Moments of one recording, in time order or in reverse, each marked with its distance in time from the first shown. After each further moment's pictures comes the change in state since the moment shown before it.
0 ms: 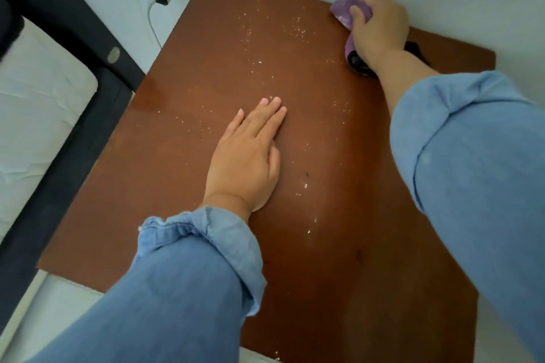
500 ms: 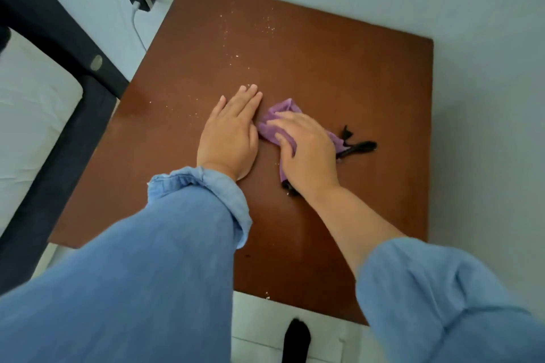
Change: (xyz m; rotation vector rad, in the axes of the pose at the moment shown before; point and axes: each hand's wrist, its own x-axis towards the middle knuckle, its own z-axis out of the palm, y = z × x) left_hand 0.002 -0.002 0.001 0.013 -0.020 0.026; right_hand -0.243 -0.051 -0.017 0.228 -0.050 -0.184
